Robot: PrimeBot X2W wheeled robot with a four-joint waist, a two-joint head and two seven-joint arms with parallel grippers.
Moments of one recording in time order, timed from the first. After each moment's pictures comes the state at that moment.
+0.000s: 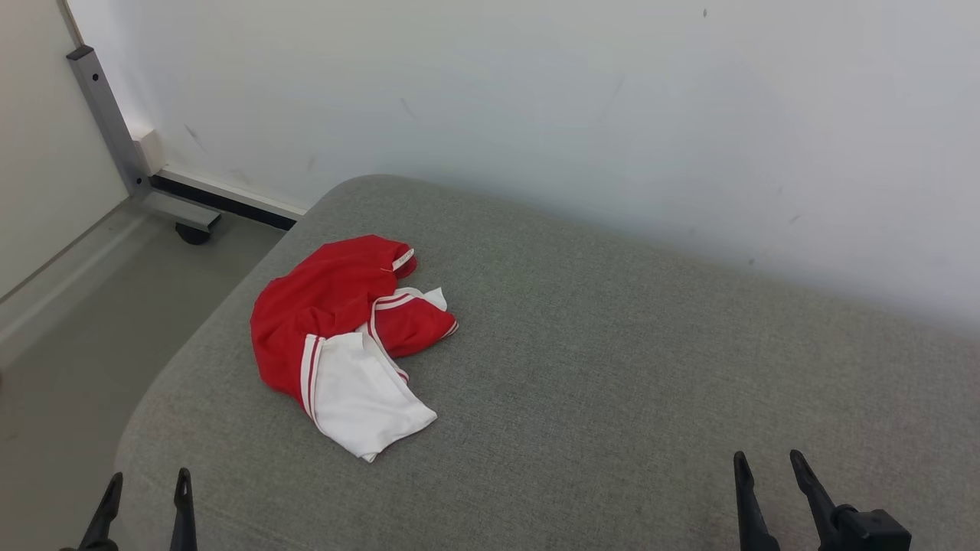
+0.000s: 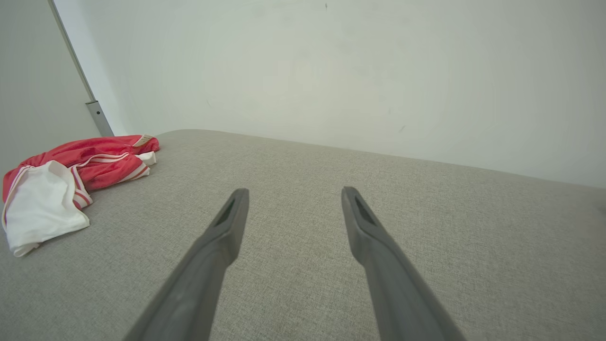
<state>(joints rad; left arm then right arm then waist) 0.02 0.26 0.05 0.26 -0.20 -0.06 -0.26 0.04 -0.07 -0.09 0.30 0.10 0.13 -0.26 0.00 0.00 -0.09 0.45</state>
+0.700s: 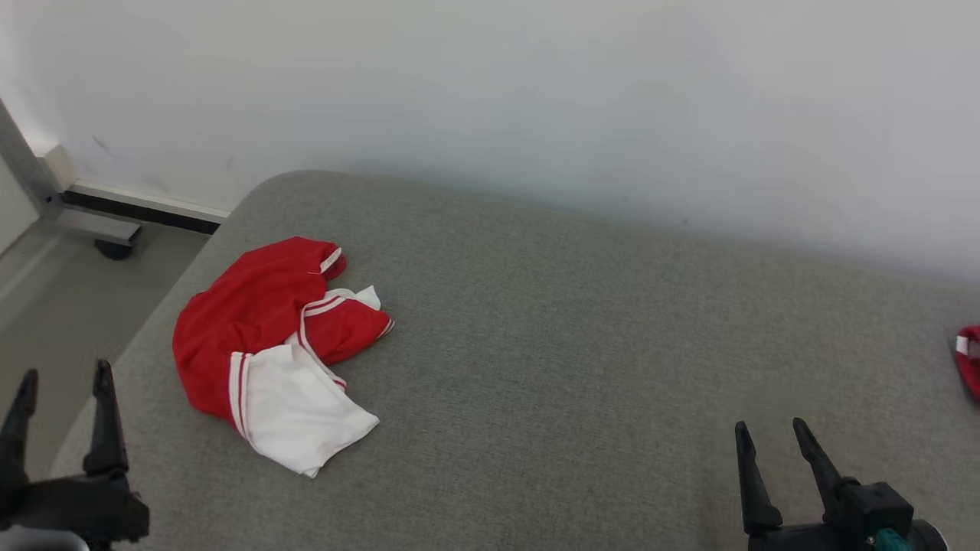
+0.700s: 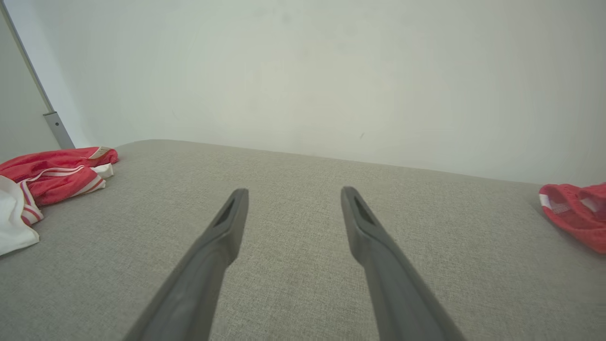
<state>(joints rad) -0.15 0.31 0.10 0.30 -0.29 -0.07 -0.24 0.00 -0.09 -0.08 0.29 0.08 0.13 -0.26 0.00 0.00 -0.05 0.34</state>
